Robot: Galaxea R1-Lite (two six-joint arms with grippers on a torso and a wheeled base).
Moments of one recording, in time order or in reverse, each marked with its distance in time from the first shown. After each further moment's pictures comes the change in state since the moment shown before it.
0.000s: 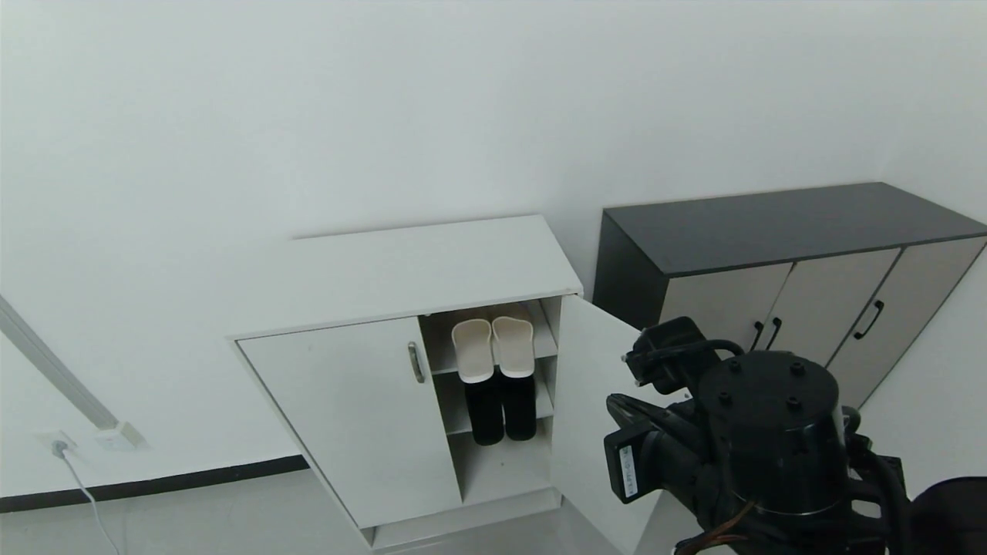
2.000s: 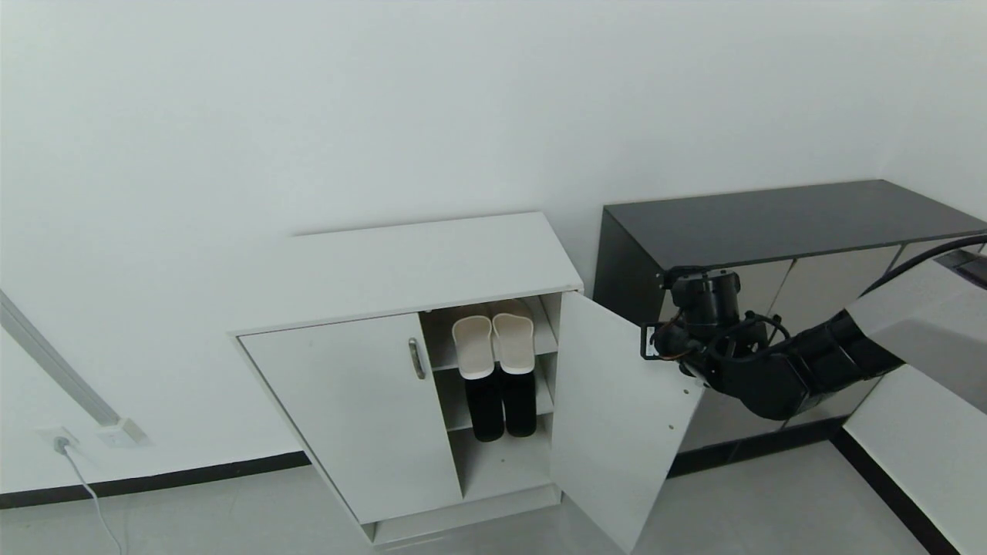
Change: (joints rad) left arm -0.001 0.000 0.000 0.000 -0.001 0.001; right arm -0.545 0.474 -0.457 0.012 0.192 0.009
